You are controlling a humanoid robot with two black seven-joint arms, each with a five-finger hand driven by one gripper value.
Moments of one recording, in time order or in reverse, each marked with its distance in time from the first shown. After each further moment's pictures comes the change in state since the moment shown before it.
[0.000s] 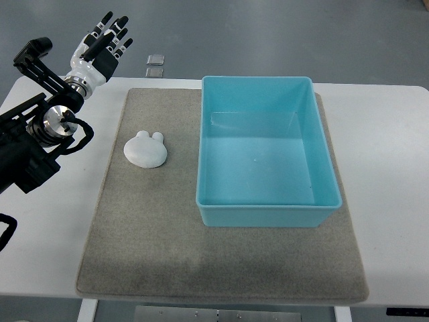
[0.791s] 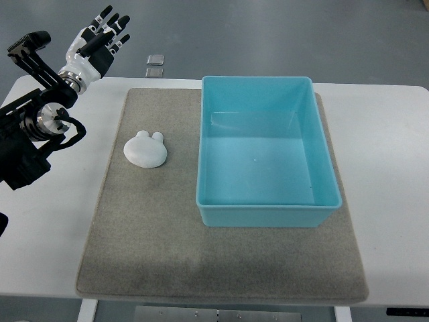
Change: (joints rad) left arm -0.018 0.048 0.013 -0.014 0.201 0.008 -0.012; right arm 0.000 0.000 0.000 0.000 0.000 0.000 0.000
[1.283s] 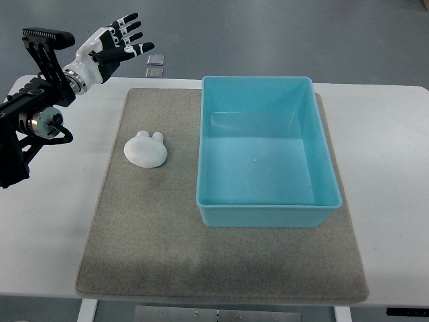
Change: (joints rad) left arm 0.011 0.083 0.012 -0.139 0.402 -0.008 0.004; right arm 0.000 0.000 0.000 0.000 0.000 0.000 0.000
